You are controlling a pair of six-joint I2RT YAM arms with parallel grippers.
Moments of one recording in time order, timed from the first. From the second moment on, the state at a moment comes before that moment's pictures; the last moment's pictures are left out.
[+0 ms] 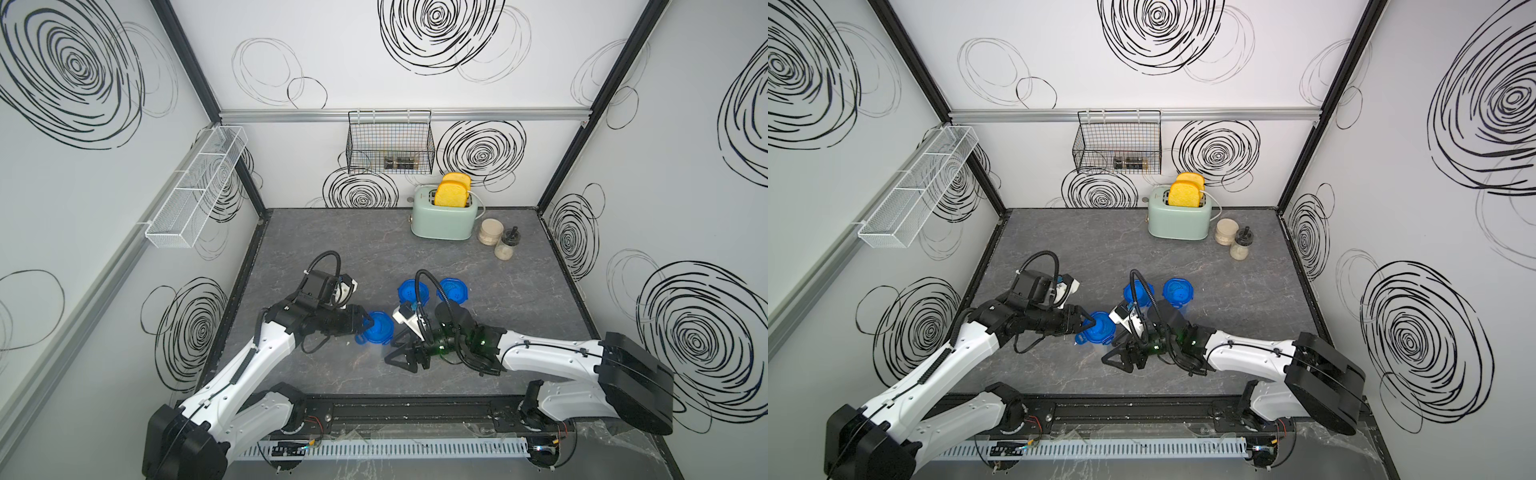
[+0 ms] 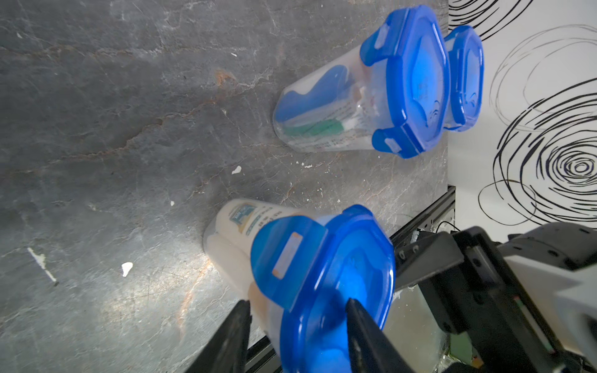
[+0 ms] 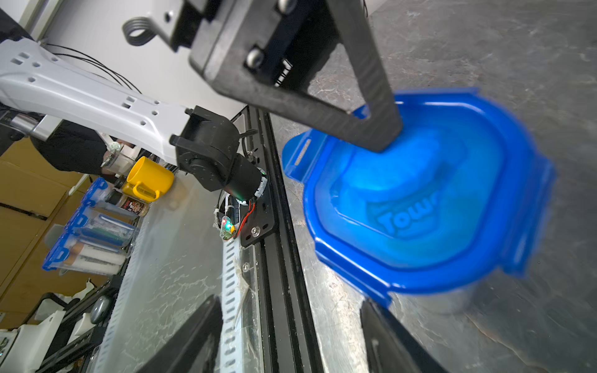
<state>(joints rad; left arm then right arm) -0.38 1.03 0.76 -0.73 0.54 -0.50 1.05 1.31 0.56 0.31 -0.56 0.41</state>
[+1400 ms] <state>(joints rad) -0.38 0.99 0.82 -0.85 0.47 -0.46 1.00 1.31 0.61 0.17 -0.42 0.33</state>
